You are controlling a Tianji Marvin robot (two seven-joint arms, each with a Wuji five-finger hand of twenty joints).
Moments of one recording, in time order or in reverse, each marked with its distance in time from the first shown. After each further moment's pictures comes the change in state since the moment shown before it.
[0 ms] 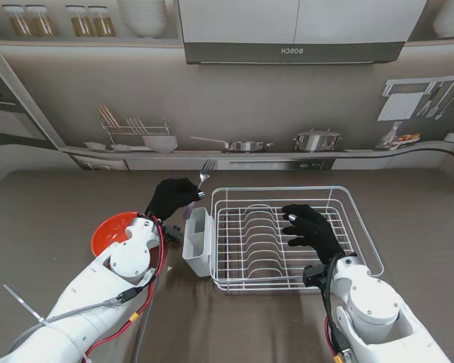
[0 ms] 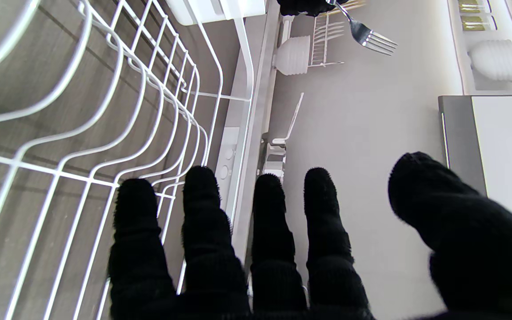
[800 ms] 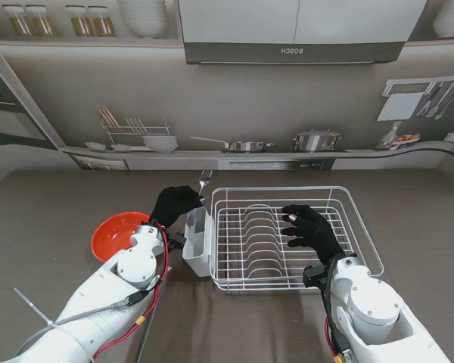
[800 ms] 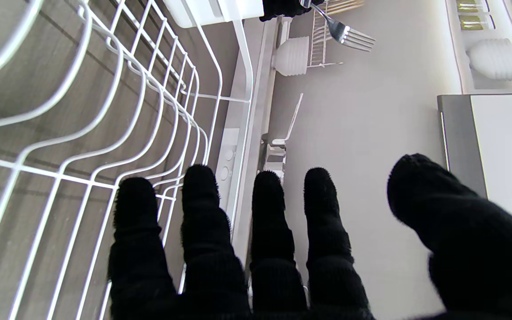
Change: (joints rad) left arm 0.001 -0.034 0.020 0.061 -0.036 0.010 0.046; right arm -0.004 0.000 0.002 -0.002 0.008 0.000 0.003; left_hand 0.000 -0.014 -0.001 0.000 0.000 -0.024 0.010 -0.052 0.017 -0.020 -0.012 -0.066 -0.004 -0.034 -0.075 -0.053 -0.074 -0.017 -0.026 0.000; right_hand -0.002 0.014 0.000 0.000 0.000 0.000 0.000 0.000 0.029 0.008 -0.001 0.000 0.013 0.007 0.004 0.000 0.009 0.000 0.000 0.000
